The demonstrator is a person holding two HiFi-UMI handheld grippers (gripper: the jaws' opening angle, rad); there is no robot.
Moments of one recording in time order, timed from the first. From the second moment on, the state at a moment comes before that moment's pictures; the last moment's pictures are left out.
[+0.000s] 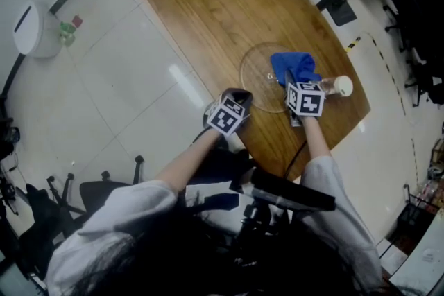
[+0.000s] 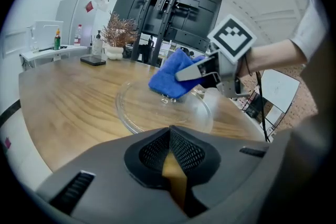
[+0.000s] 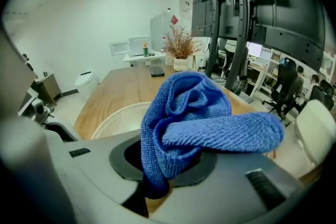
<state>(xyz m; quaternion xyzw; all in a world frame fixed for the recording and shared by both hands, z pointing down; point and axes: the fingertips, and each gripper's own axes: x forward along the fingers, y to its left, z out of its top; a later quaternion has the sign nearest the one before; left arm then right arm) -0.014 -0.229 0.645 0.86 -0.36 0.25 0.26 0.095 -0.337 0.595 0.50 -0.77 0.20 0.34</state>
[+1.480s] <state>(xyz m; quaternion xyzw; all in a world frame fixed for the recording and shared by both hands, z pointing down) -0.015 -0.230 0.647 0.86 -0.38 0.26 0.24 0.154 -0.357 0.586 0.56 -0.69 0.05 0.45</state>
